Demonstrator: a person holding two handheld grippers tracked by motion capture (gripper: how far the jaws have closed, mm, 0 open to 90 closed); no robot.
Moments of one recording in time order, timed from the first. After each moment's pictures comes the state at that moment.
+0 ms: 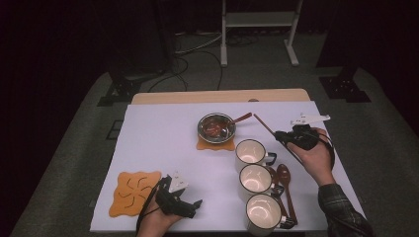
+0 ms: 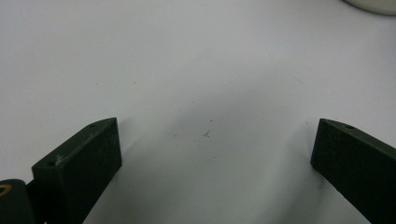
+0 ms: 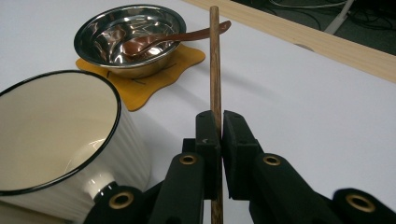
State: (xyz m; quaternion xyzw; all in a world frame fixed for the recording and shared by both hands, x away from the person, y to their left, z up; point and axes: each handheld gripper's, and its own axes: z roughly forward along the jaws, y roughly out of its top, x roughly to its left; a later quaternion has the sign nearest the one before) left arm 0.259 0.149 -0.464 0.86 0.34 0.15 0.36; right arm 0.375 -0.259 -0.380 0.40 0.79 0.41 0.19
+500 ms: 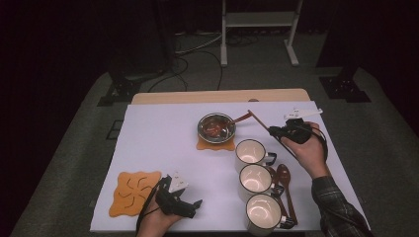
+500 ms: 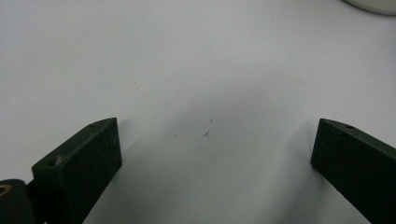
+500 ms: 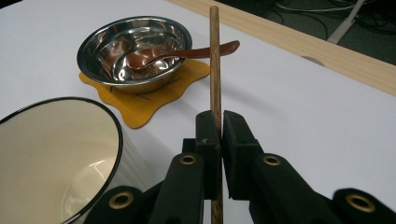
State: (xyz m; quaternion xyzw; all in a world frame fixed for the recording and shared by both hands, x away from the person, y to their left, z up) left arm 0.259 0.149 -0.464 0.86 0.34 0.15 0.36; right arm 0.392 -0.244 -0.375 0.39 0.80 0.42 0.18
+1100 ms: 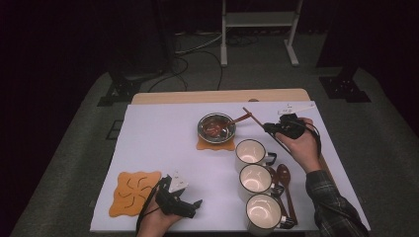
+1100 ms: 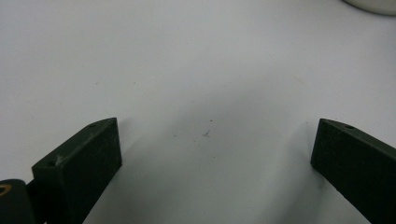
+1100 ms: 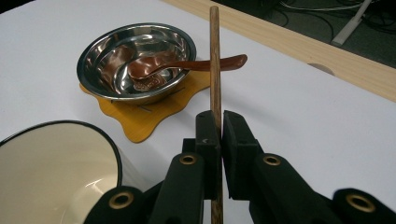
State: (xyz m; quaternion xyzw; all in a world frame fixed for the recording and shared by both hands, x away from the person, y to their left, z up) left arm 0.259 0.149 -0.464 0.86 0.34 0.15 0.36; right arm 0.405 -0.231 -0.372 0.39 0.80 0.42 0.18
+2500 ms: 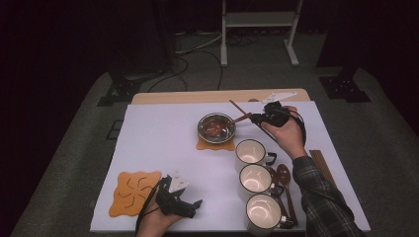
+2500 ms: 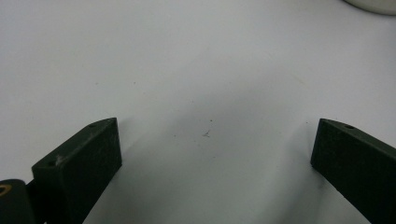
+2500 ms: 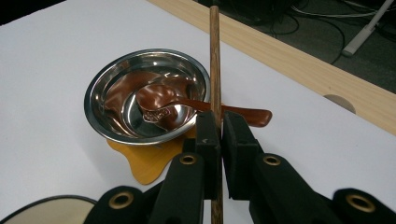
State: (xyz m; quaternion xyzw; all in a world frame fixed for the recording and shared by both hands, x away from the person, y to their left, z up) left arm 0.259 0.149 -0.464 0.86 0.34 0.15 0.36; right arm 0.435 -0.193 -0.354 0.37 0.81 0.41 0.17
